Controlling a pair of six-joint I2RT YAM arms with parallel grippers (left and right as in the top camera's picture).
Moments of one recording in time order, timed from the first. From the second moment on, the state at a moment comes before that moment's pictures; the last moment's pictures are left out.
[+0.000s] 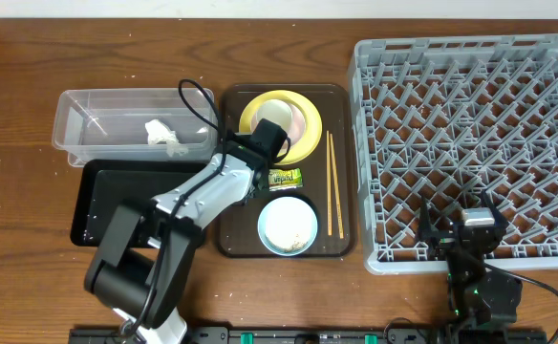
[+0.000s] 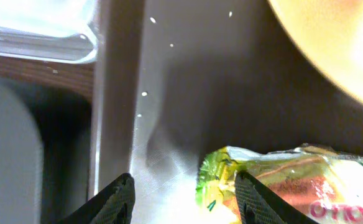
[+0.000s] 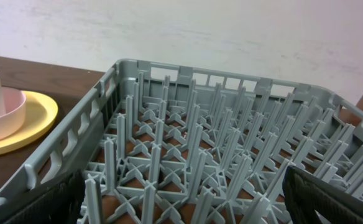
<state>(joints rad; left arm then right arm) -0.49 1.80 1.06 -0.68 -0.30 -0.61 -0.01 0.01 0.01 -0.07 -0.06 -0.12</state>
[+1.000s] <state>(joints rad) -0.49 1.64 1.06 -0.69 -0.11 -0.10 -0.01 0.01 0.01 -0.07 -0.06 -0.12</state>
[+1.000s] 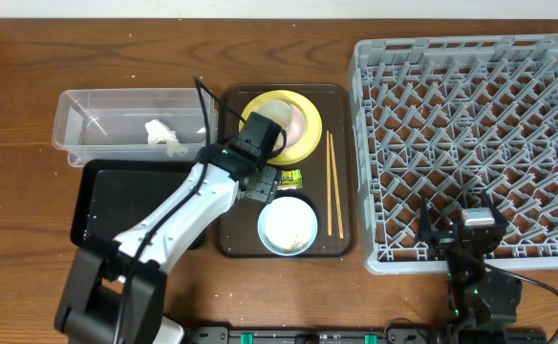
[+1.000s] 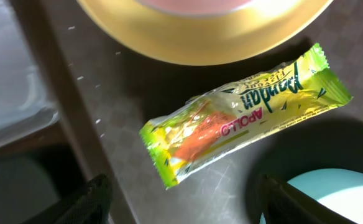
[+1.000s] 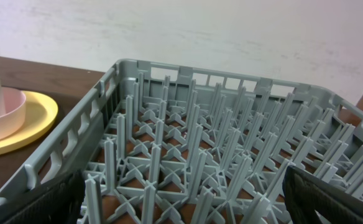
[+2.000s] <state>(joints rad) -0.49 1.81 1.06 -0.61 -0.09 -0.06 -0.01 0.01 0.01 -0.07 -0.06 -0.12</state>
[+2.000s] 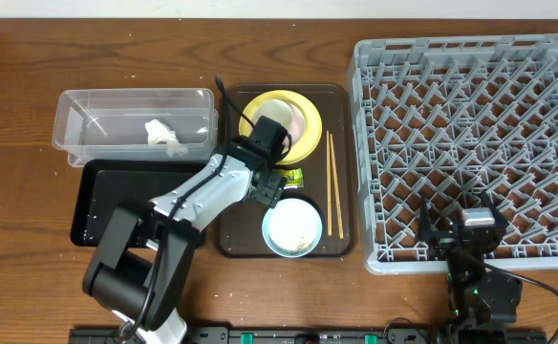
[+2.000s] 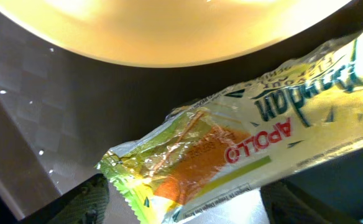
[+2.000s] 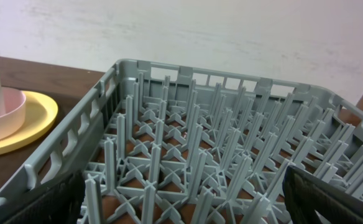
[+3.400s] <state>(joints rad) -0.49 1.81 1.09 -0.80 -0.08 -0.04 -0.01 0.01 0.01 -0.07 -0.06 -0.12</state>
